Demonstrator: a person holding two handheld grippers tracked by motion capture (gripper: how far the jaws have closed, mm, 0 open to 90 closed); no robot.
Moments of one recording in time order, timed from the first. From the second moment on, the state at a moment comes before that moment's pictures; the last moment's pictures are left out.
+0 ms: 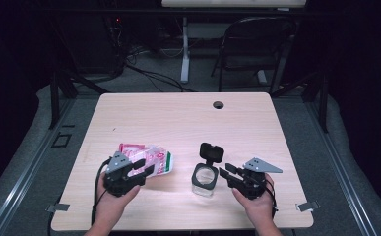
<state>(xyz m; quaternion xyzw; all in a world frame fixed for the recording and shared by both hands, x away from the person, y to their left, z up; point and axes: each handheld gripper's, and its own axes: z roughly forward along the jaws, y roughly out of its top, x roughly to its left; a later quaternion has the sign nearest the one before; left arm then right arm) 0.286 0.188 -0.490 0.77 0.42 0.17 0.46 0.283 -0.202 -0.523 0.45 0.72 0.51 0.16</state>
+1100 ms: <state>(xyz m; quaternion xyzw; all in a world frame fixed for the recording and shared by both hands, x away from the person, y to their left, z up) 0.297 0.185 -0.554 0.82 0.37 0.21 0.38 0.264 -0.223 -0.531 0.47 0.71 0.50 0.17</state>
